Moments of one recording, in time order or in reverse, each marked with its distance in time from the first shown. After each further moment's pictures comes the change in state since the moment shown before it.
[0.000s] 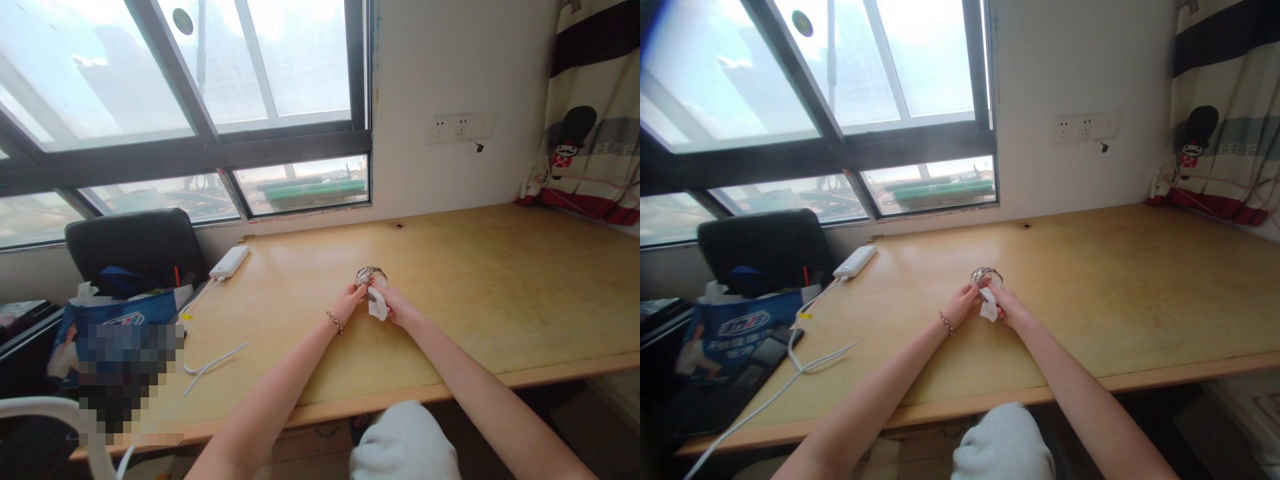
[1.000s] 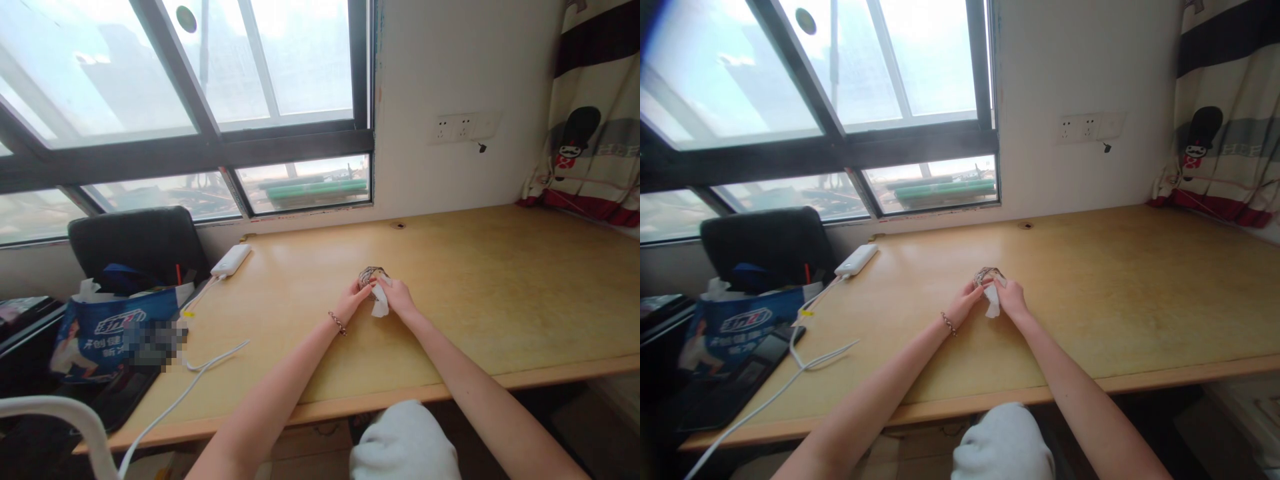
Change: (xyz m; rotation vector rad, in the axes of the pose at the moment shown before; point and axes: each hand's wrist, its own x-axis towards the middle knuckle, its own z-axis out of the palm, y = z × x) left_hand -0.004 0.007 0.007 -0.037 -0.007 0.013; right_hand 0.012 -0.001 -0.014 -0.435 0.226 -0.153
